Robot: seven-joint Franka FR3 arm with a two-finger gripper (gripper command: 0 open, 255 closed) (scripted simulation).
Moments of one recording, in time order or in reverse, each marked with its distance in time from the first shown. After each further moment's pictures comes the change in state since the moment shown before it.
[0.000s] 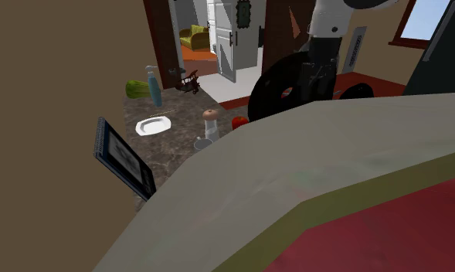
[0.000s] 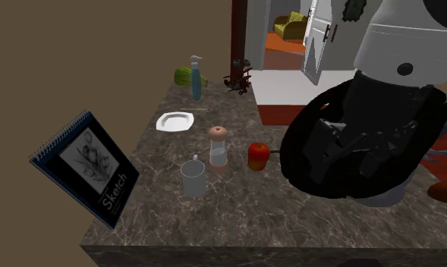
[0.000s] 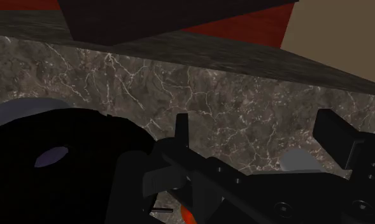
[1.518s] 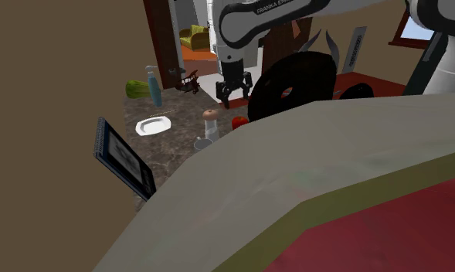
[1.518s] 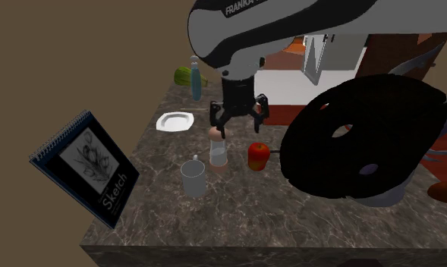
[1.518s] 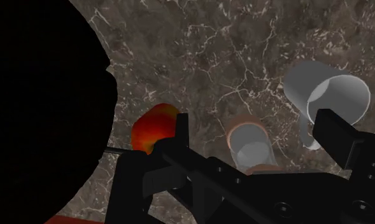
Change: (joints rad) arm 0.015 0.872 0.150 0.590 -0.116 0.220 0.208
